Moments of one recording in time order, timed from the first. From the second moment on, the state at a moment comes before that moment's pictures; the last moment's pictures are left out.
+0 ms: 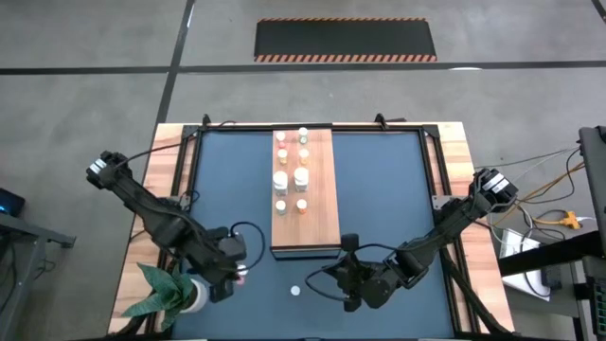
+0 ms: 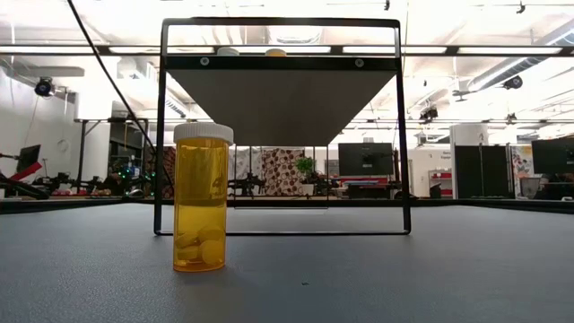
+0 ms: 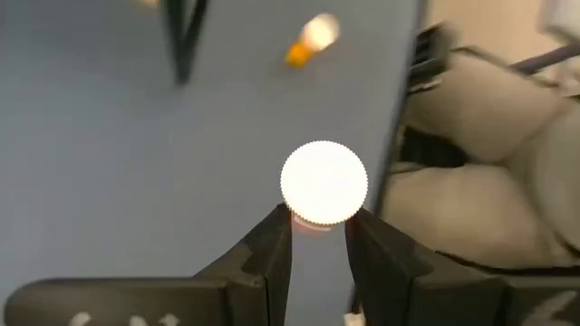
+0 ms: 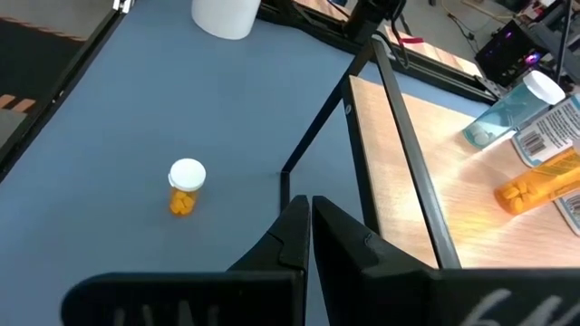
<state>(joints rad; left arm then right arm) -0.66 1.34 1.31 -1.00 -0.05 -0.97 0.65 1.69 1.21 -0.20 0.66 0.08</state>
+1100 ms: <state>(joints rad) -0.49 1.52 1.48 -0.88 -0.49 -0.23 0.64 1.69 1.16 -0.20 0.66 0.11</state>
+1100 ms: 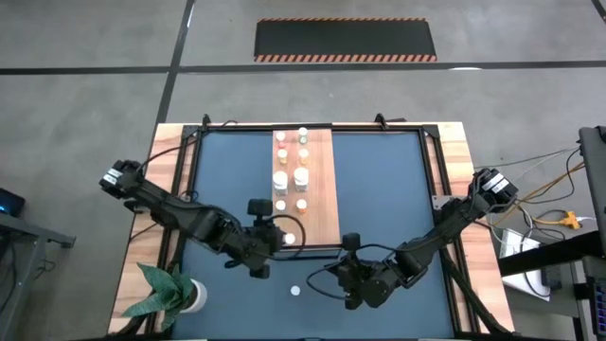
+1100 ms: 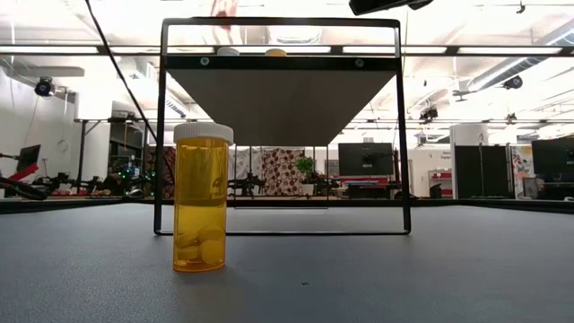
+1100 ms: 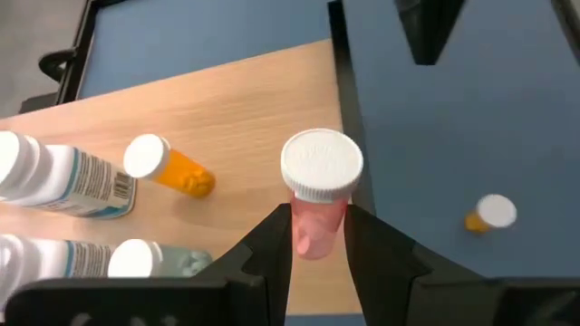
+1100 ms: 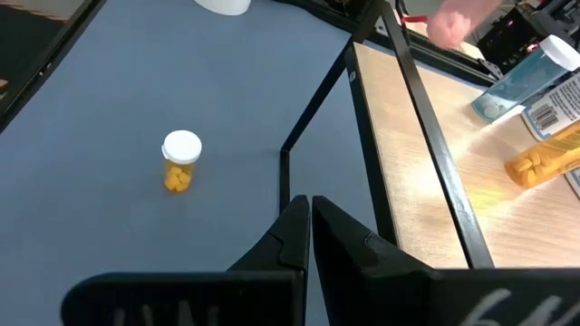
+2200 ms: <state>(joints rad) -0.46 1.49 1.27 -0.55 -0.56 -0.23 0.64 1.69 1.16 -0.20 0.66 0.13</state>
